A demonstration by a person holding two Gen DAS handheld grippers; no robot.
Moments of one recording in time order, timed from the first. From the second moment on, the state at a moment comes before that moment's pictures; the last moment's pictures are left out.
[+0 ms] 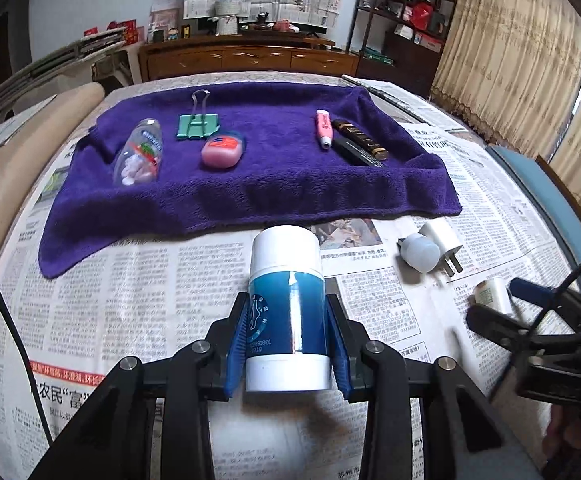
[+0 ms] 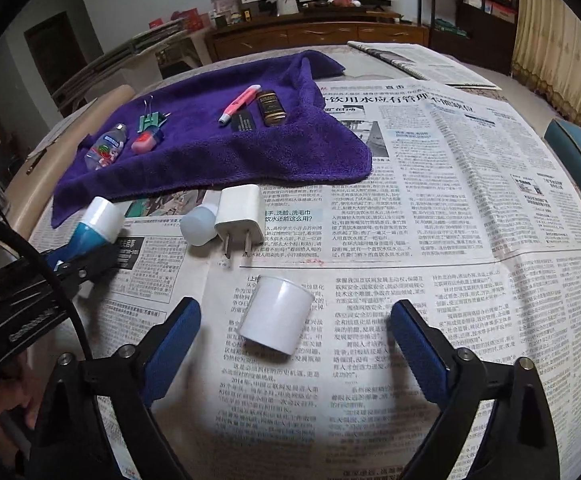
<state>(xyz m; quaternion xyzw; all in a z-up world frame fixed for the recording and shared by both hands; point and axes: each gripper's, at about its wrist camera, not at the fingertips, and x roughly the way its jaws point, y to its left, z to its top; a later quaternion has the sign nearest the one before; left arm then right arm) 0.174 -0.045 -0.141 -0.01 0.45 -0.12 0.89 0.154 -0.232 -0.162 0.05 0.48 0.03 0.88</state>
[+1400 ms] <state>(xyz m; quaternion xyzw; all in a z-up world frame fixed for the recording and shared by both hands) 0.162 -0.034 -0.140 -0.04 0.45 -0.12 0.88 0.145 -0.228 -0.158 0.00 0.44 0.03 0.90</state>
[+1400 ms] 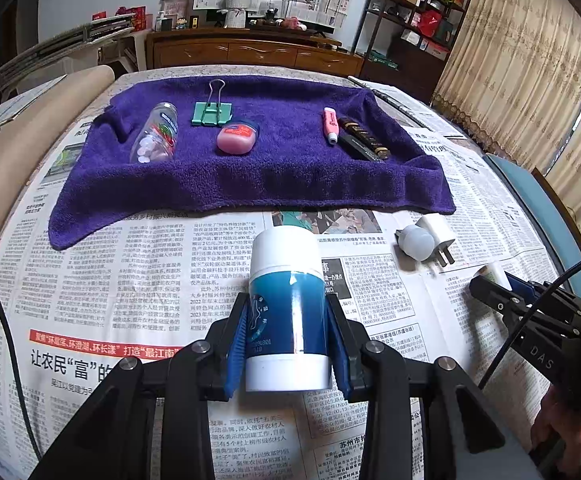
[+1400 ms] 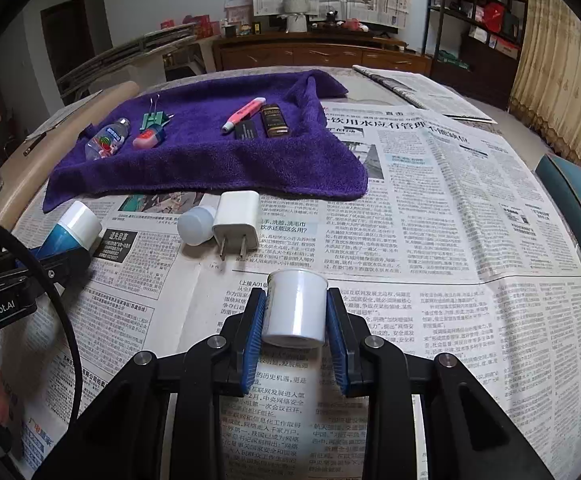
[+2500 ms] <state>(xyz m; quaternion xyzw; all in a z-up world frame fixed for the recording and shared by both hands) 0.274 -0.001 -0.094 -0.04 0.43 -0.08 0.90 0.260 -0.193 -0.084 0.00 0.40 0.11 0.91</state>
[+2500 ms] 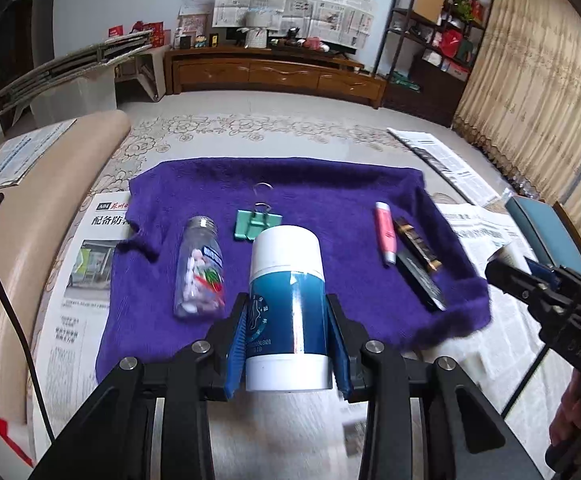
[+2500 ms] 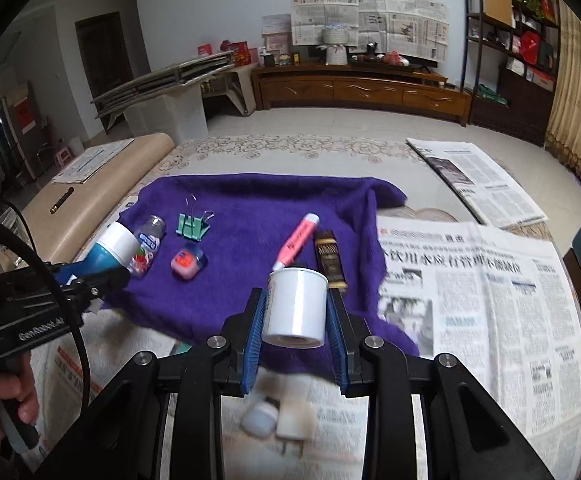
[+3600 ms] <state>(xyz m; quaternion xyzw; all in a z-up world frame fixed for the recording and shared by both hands) 0.331 -0.006 -0.142 0.01 0.49 -0.06 0.87 0.344 -0.127 -0.161 -0.08 0.49 0.17 0.85</state>
